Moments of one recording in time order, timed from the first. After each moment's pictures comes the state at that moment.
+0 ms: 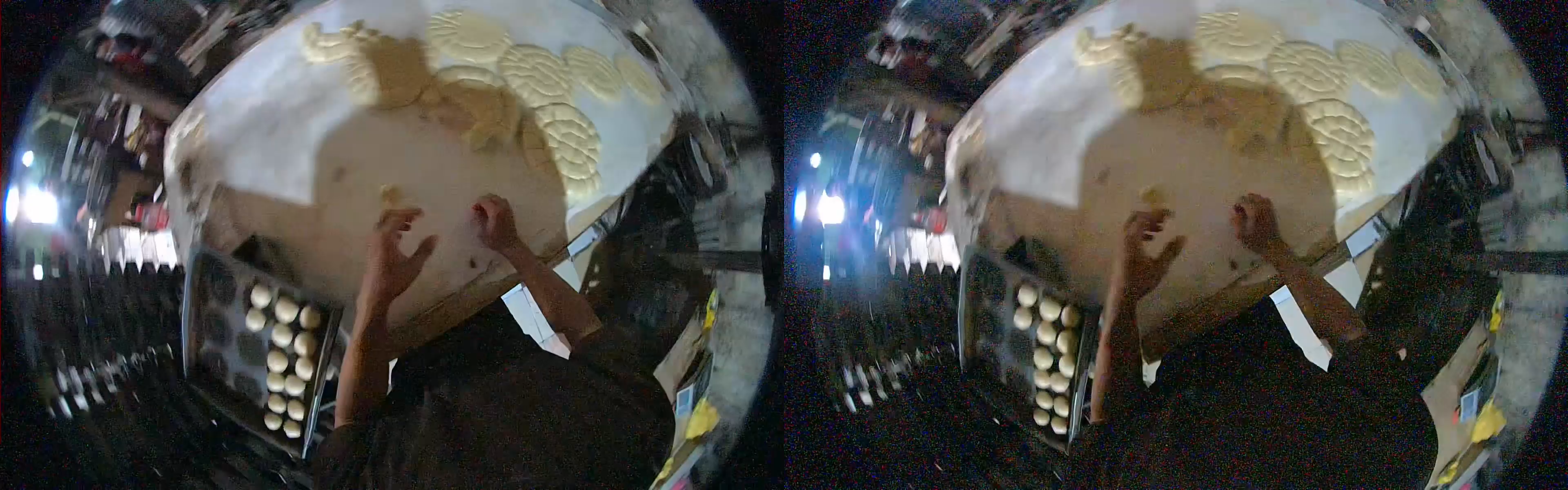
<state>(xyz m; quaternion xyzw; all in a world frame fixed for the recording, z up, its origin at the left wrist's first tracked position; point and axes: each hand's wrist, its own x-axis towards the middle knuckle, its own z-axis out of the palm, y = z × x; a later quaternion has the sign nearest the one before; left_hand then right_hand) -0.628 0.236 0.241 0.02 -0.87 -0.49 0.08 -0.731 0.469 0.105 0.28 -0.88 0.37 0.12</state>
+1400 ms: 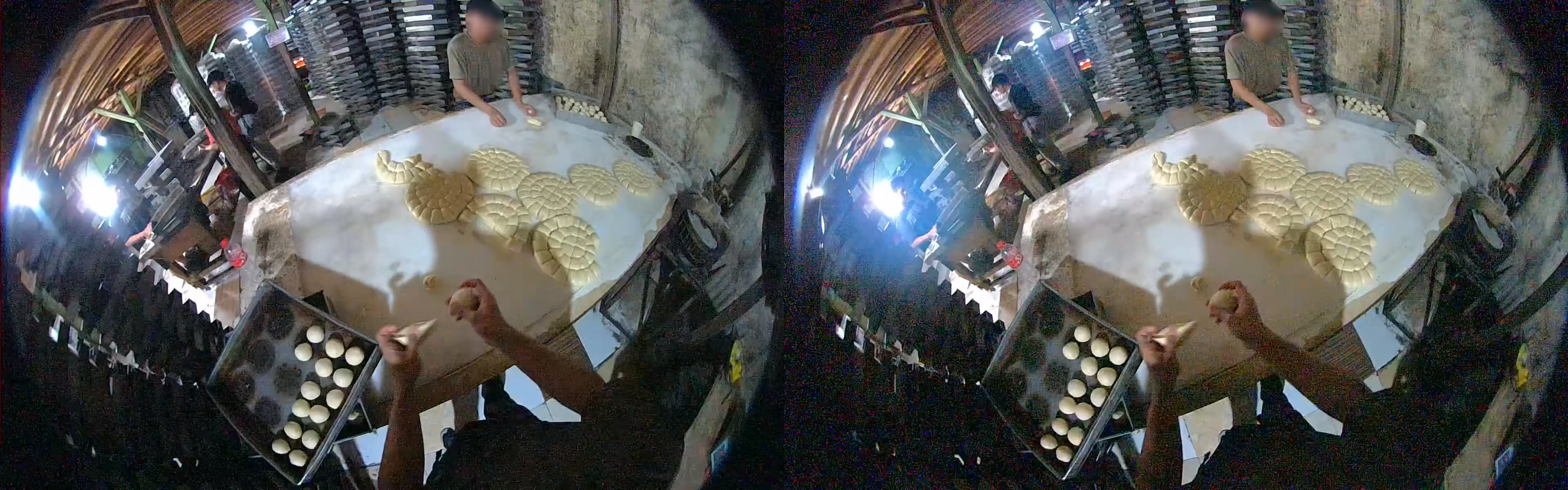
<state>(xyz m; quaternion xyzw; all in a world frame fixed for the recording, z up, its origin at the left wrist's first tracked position) -0.521 0.239 0.188 0.18 -0.65 -0.62 0.40 -0.655 0.396 0.213 0.21 -0.63 0.73 -0.19</state>
